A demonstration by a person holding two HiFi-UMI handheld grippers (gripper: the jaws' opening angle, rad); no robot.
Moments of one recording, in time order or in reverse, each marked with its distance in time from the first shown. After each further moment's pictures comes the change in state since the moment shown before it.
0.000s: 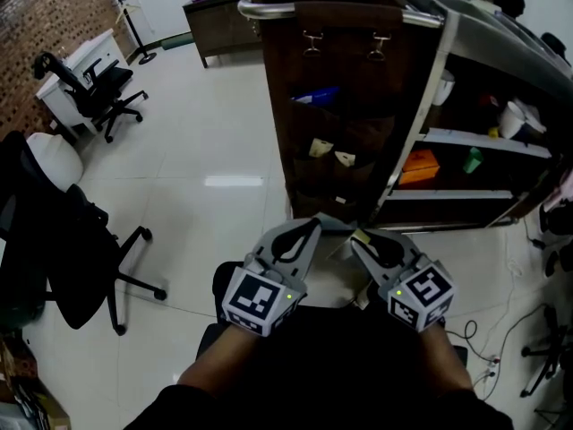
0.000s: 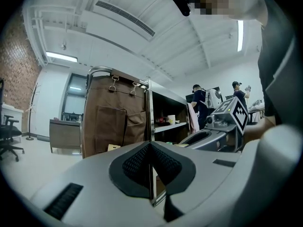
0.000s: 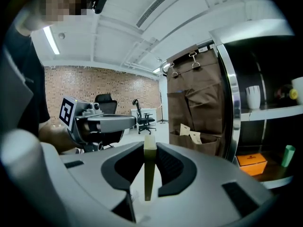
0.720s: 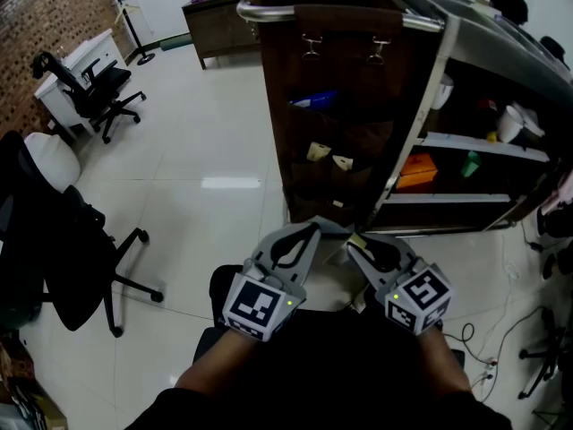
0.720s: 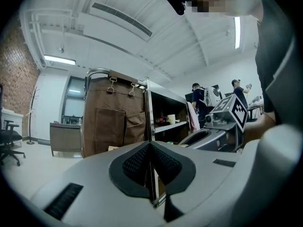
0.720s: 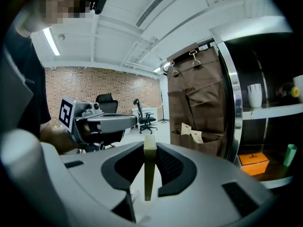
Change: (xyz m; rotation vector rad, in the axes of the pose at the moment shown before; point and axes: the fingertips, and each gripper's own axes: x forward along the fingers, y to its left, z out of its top) left arm 0.002 -0.003 0.001 0.024 -0.003 0.005; right arm 0.002 0.001 -0.002 0.009 0.010 0.018
